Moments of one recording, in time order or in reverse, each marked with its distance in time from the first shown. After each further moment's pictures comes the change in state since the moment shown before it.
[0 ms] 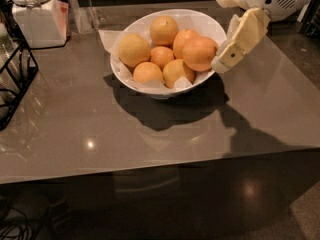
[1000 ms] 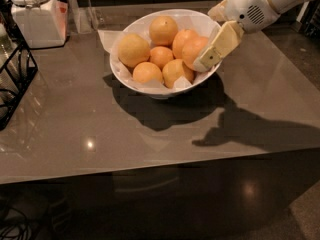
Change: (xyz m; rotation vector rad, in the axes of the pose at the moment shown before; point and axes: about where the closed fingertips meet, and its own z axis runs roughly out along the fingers) arm 0.014 -0.038 0.051 0.003 -0.050 0.115
